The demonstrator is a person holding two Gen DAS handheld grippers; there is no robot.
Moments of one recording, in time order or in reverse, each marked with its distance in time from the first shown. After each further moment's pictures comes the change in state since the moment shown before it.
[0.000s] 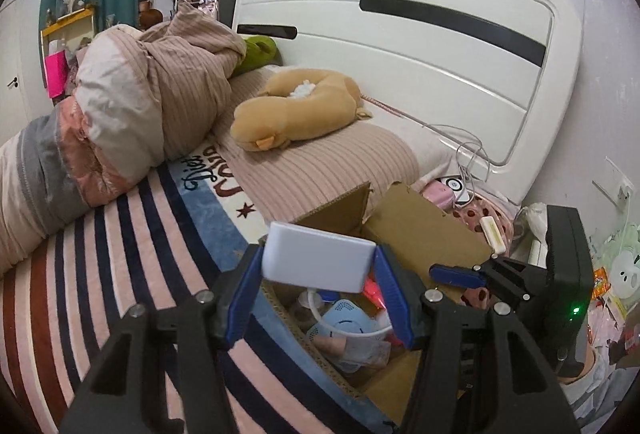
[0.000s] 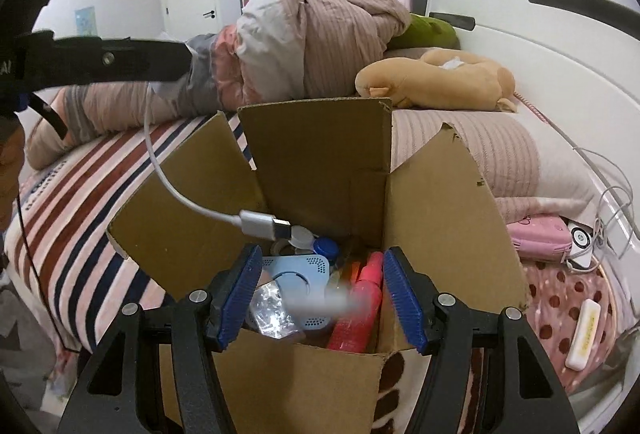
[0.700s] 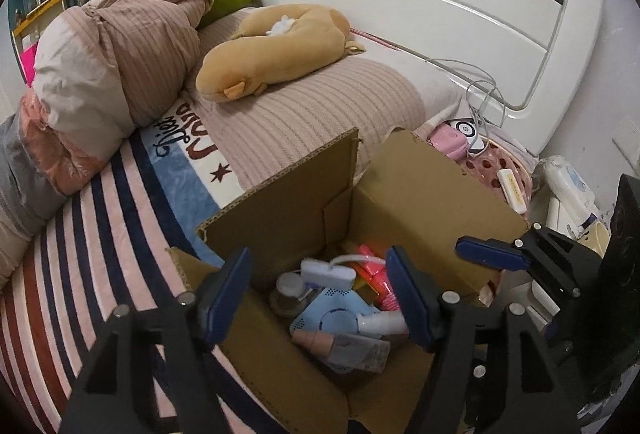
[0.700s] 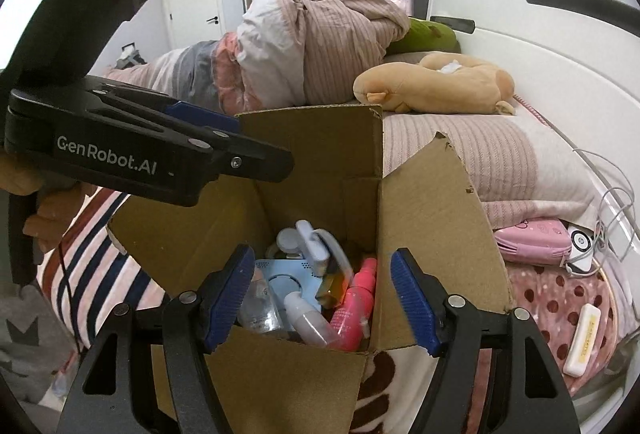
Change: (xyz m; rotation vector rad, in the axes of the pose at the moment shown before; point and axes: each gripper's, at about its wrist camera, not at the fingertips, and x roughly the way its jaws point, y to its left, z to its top) left arm 0.080 -0.022 0.006 0.061 0.217 0.007; right arm -0.003 -0.008 -0.002 0.006 -0.016 0.021
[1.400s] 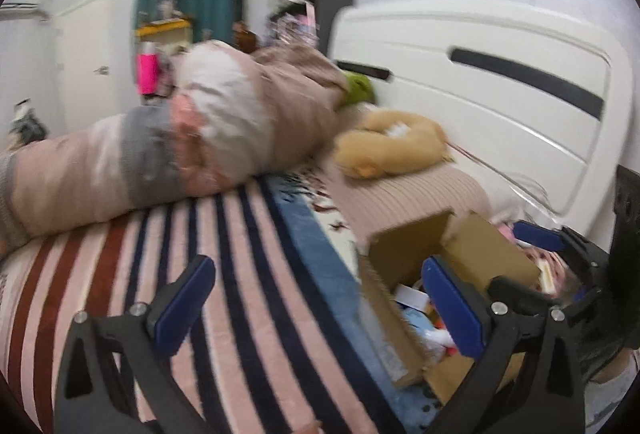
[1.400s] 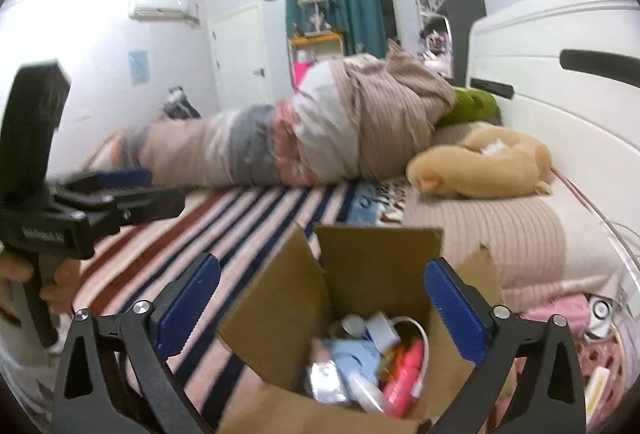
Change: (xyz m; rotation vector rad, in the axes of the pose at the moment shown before) left arm -0.145 0.058 -0.086 -0.273 -0.391 0.303; right arm -0.047 0.038 0.054 -0.052 -0.239 0.181
